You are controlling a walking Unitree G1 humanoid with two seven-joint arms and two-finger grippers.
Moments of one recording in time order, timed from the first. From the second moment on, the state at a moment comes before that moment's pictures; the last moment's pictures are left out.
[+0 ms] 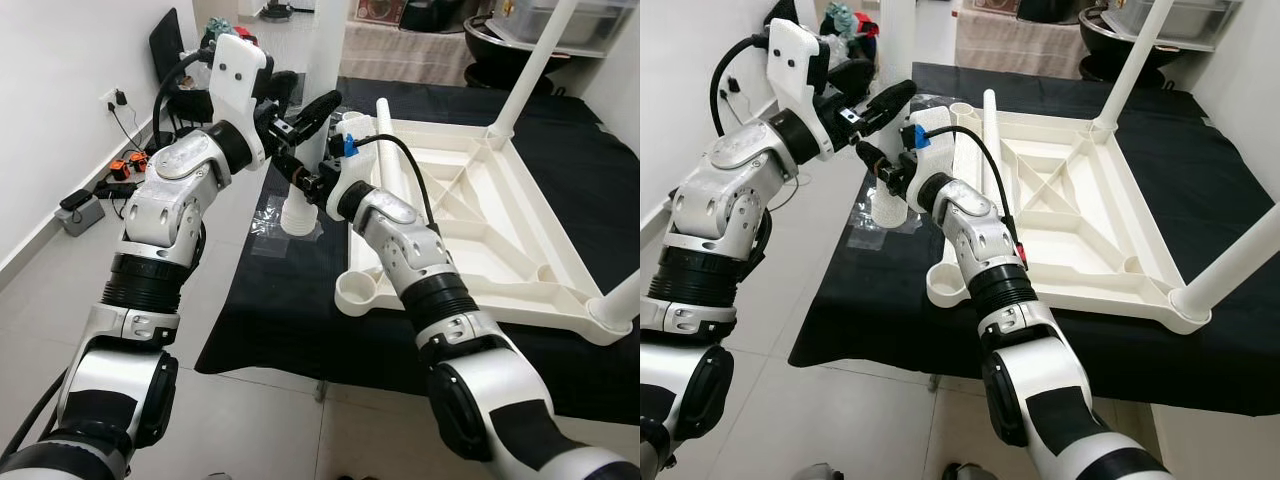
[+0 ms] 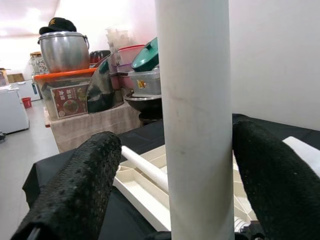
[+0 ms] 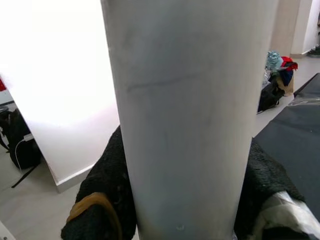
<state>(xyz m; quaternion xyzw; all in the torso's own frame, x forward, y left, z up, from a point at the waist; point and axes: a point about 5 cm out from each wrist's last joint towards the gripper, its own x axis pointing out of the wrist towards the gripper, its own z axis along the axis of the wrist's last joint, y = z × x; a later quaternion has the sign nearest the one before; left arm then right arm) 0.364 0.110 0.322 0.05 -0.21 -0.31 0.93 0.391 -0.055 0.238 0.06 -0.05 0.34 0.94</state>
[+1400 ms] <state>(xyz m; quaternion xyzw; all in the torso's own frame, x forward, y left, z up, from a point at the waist) 0.321 0.136 0.228 0.07 -0.11 -0.28 0.95 0.401 -0.085 0.293 0.09 -0.15 0.27 0.95</state>
